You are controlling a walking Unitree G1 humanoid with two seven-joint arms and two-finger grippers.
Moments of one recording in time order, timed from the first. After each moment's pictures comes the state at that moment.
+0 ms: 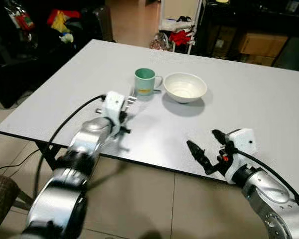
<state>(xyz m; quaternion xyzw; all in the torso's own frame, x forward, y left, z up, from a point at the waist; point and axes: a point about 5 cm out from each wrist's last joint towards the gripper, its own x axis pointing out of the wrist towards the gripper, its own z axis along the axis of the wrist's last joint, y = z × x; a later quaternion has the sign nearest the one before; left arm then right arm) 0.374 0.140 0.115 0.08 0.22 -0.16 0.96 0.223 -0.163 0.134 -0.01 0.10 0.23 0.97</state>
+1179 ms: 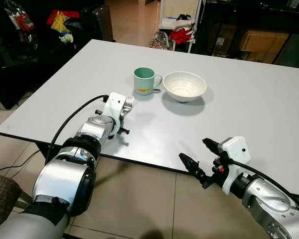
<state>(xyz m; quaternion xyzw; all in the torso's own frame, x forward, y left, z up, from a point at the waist) 0.383 0.147 0.107 0.13 0.29 -0.11 0.94 0.207 -0.152 0.133 -0.02 0.12 0.29 0.95</state>
